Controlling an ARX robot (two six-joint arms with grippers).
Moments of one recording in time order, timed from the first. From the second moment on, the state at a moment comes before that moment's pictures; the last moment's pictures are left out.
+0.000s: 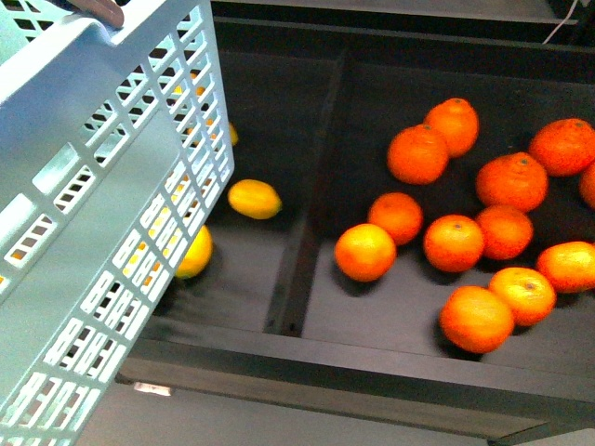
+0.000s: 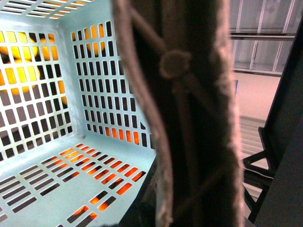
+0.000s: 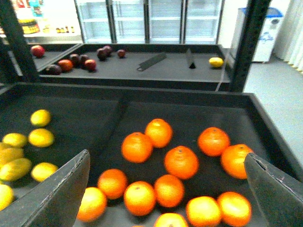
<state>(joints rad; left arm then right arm) 0.03 0.97 0.72 -0.20 0.24 -1.42 0.00 0.00 0.02 0.00 0.00 0.00</state>
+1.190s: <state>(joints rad) 0.03 0.97 0.72 -0.20 0.24 -1.42 0.00 0.00 0.02 0.00 0.00 0.00</state>
